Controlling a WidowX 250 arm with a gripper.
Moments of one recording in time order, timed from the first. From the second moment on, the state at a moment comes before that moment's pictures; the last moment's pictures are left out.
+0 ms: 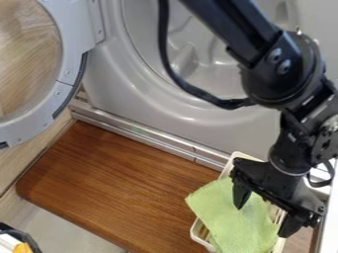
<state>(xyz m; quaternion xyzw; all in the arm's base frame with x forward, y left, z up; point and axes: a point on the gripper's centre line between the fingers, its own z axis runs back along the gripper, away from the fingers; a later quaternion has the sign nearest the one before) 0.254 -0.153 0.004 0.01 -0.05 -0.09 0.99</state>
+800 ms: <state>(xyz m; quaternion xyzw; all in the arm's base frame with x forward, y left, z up) 0.269 -0.135 -0.007 0.03 -0.01 -0.07 1.00</state>
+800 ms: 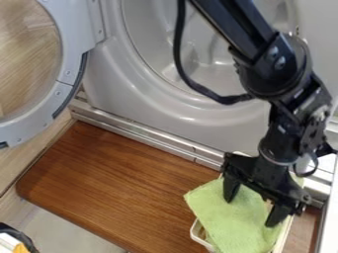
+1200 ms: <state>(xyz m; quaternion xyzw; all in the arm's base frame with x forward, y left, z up) 0.282 -0.141 -0.019 0.04 0.01 -0.08 1.00</state>
